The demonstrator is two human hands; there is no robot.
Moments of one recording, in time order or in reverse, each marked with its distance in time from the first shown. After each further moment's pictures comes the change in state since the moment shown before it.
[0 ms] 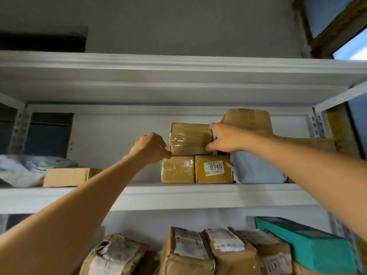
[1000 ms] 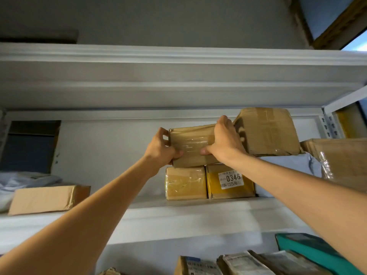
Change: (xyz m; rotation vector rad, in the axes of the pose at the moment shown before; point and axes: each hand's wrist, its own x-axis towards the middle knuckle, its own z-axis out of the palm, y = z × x) left_hand 0.063 -0.015 0.038 -0.861 -0.074 0.073; right_hand 0.070 -0.019 0.068 0.282 0.467 0.170
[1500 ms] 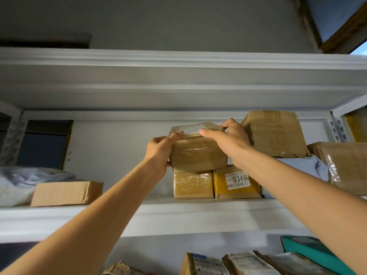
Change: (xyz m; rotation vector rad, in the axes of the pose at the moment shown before) left_hand -0.026 0.013 -0.009 -0.423 0.159 -0.187; right_hand -0.003 -0.009 -0.007 0.529 -0.002 0.219
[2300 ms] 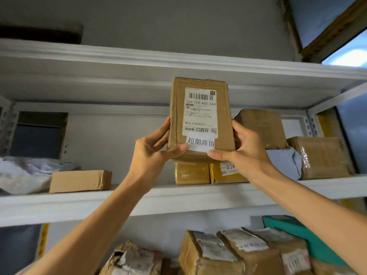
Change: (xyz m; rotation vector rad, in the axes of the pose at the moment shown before) left_hand -0.077 0.000 -0.057 -0.043 -0.381 0.487; right_hand -0.105 -0.015 -0.035 0.117 -0.114 -0.267
